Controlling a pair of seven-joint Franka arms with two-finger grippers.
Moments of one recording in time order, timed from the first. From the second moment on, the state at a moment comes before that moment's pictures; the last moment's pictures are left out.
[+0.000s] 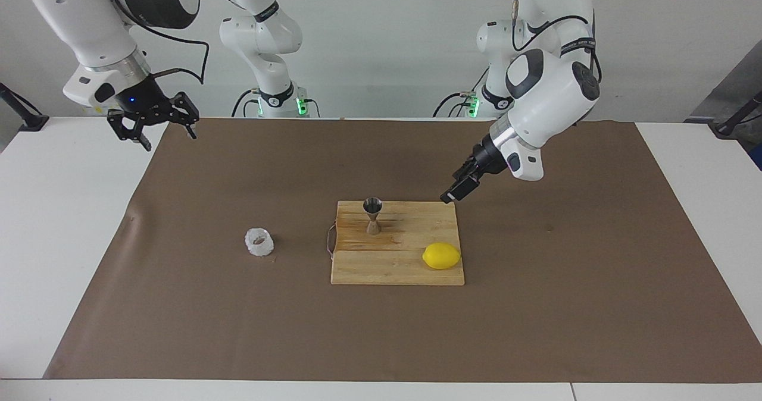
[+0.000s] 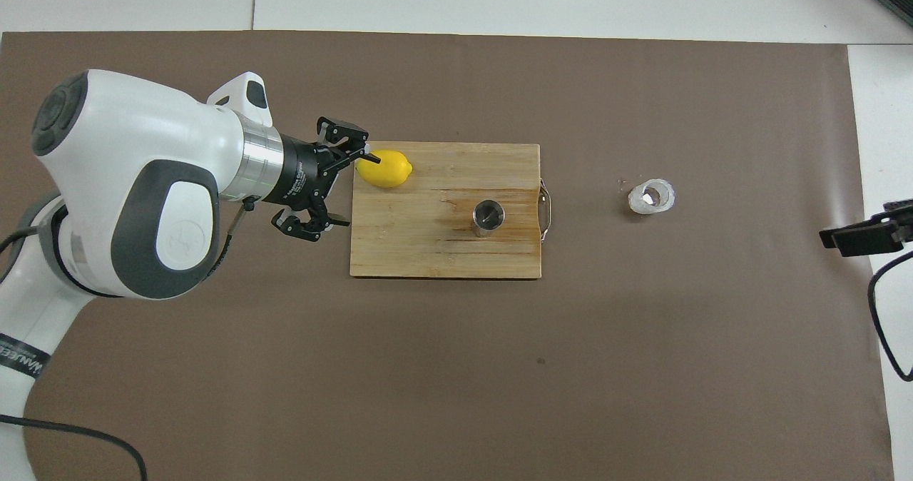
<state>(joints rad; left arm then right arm) -0.09 0.14 -0.27 -1.77 -0.46 2.05 -1.10 -0.08 -0.11 -0.10 -1.85 0.11 1.78 -0.61</state>
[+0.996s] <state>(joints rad) 0.01 0.05 -0.19 -1.70 -0.11 1.80 -0.31 -0.13 0.23 -0.09 -1.96 0.75 2.11 -1.69</state>
